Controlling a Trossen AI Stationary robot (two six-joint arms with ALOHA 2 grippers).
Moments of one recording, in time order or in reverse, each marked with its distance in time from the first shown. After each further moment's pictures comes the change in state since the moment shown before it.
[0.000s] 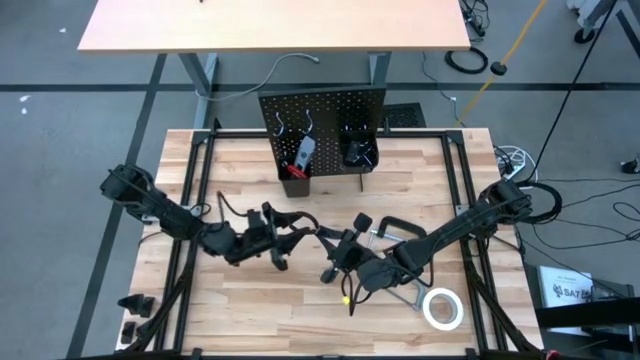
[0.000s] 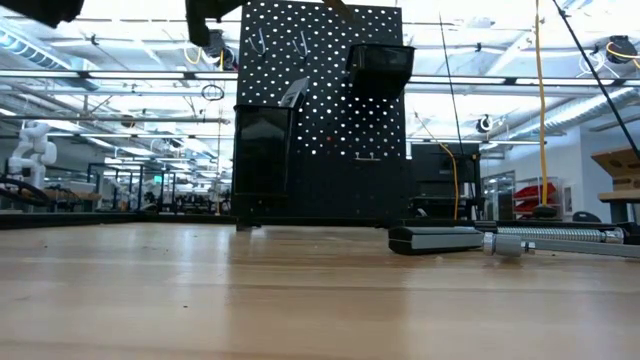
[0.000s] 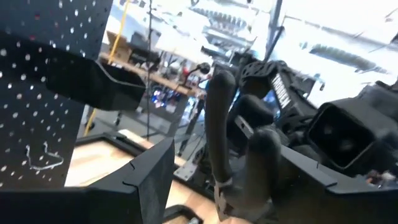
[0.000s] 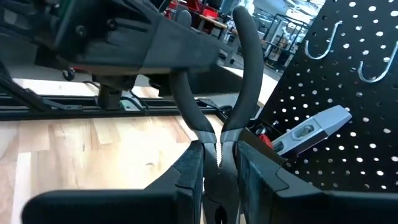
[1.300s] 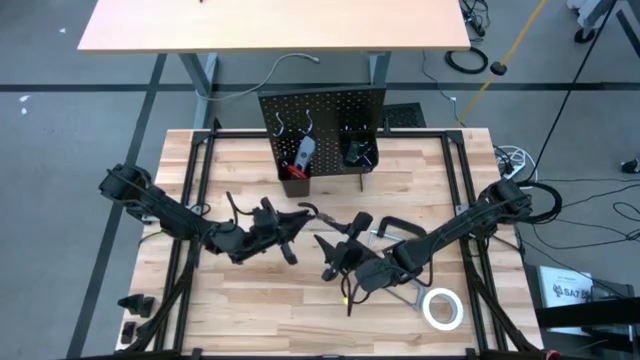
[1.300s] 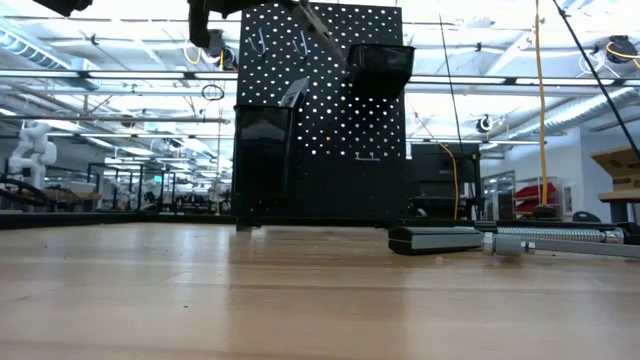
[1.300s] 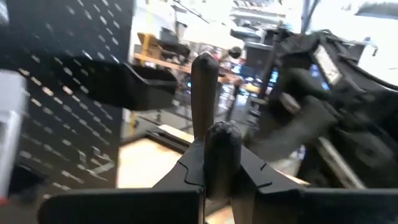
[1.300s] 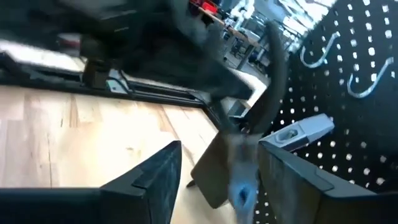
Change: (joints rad) left arm 0.031 -0.020 0.058 -0.196 -0.090 0.083; right arm 0.007 -0.002 0.000 -0.047 0.021 -0.123
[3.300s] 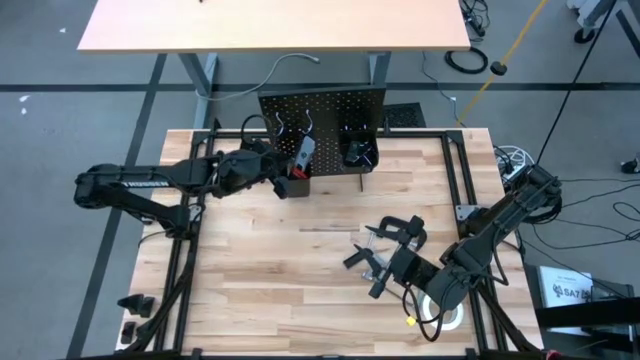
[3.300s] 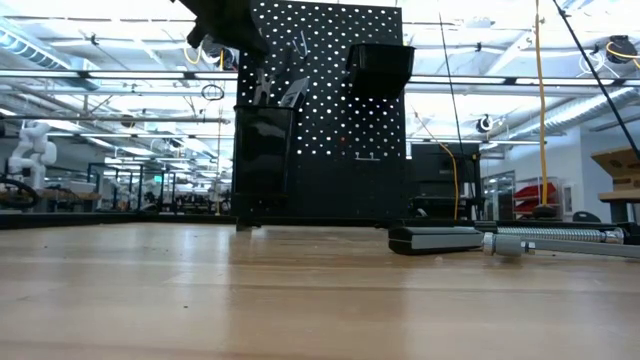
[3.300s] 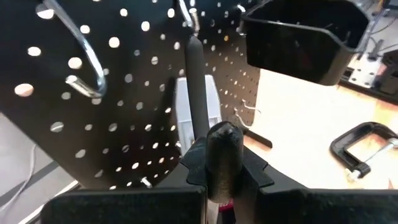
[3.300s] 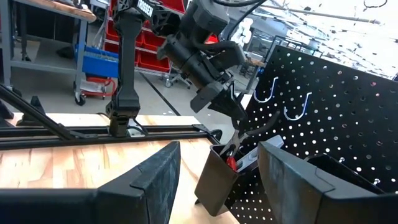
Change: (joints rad) left arm 0.514 -0.278 0.396 -1.389 0.321 -0.173; right arm 0.244 -0.285 0.000 -0.159 0.183 0.097
